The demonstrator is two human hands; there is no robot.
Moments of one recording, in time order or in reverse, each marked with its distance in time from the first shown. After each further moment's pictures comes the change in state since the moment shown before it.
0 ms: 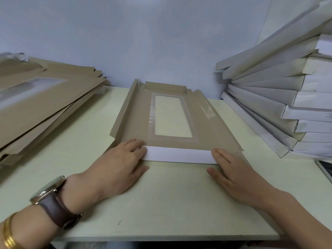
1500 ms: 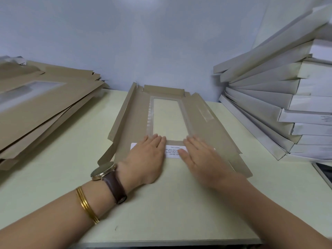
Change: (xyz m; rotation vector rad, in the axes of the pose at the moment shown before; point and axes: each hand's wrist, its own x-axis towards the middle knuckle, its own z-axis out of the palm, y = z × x) left_hand 0.065 0.032 0.027 0.138 -0.079 -0.031; right_hand 0.063 -0.044 0.016 -0.047 0.143 -0.076
